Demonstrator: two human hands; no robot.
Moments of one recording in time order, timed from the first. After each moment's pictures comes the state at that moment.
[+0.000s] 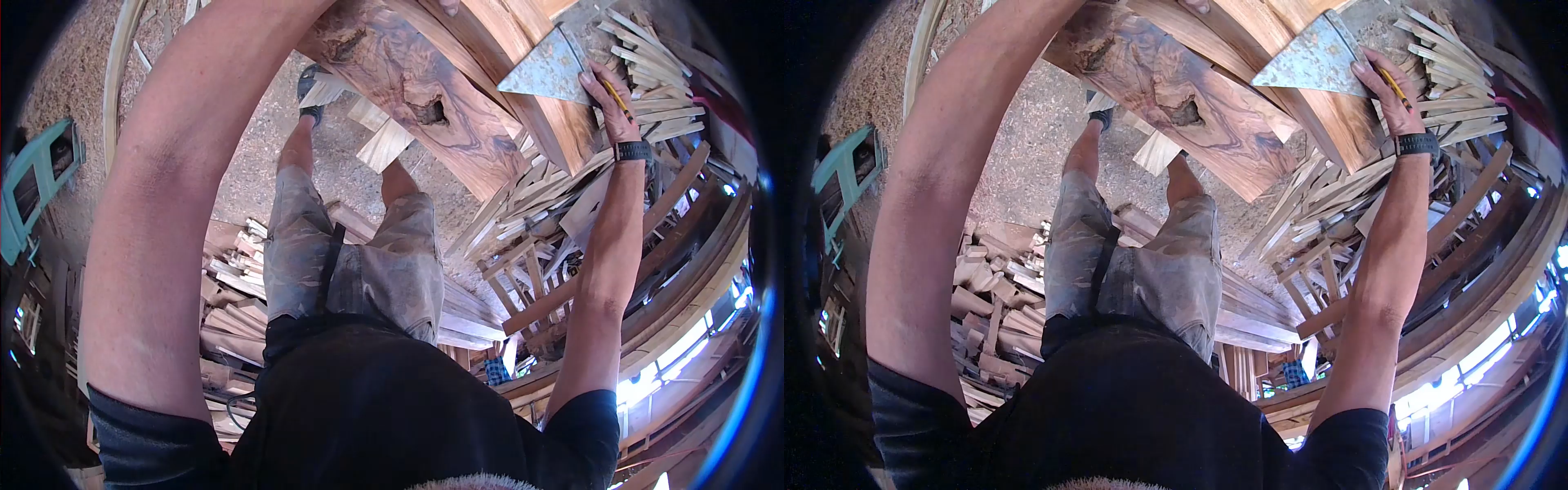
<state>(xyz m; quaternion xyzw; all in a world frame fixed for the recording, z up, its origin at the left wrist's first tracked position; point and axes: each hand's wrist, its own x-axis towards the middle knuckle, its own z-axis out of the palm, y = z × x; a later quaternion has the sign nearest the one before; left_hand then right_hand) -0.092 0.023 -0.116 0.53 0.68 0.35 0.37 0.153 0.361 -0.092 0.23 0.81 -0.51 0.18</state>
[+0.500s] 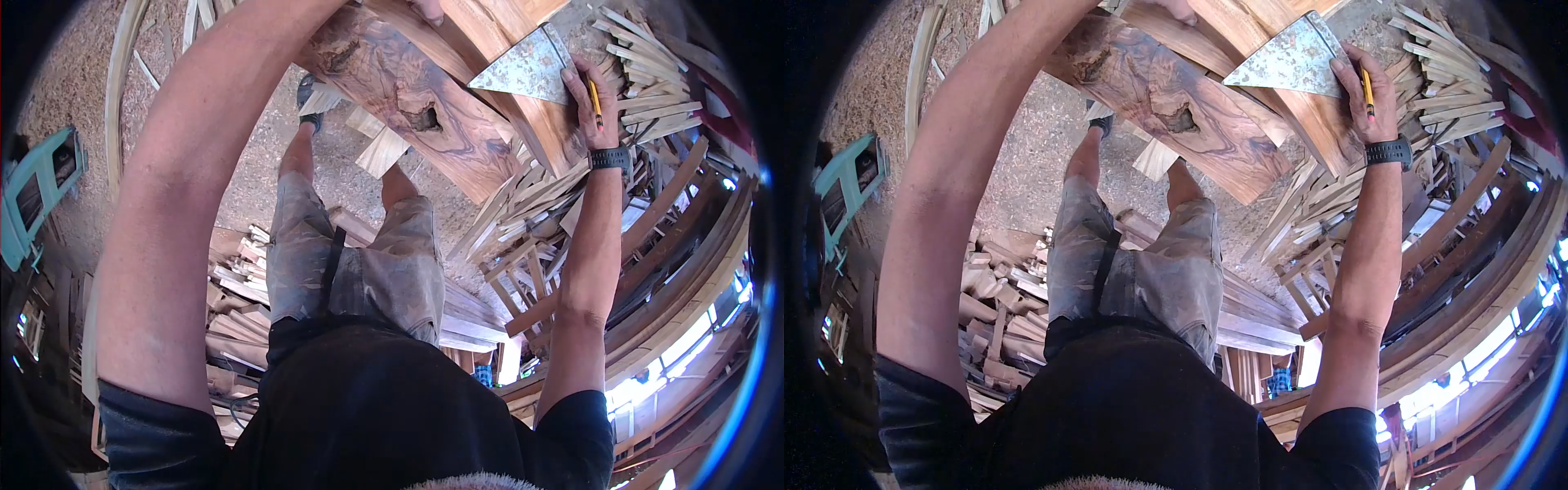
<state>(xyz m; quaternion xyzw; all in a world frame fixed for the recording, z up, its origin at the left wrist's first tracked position) -0.087 0.017 -0.115 0.57 0.69 0.33 0.29 0.160 0.317 -0.091 0.13 0.89 -0.43 0.07</state>
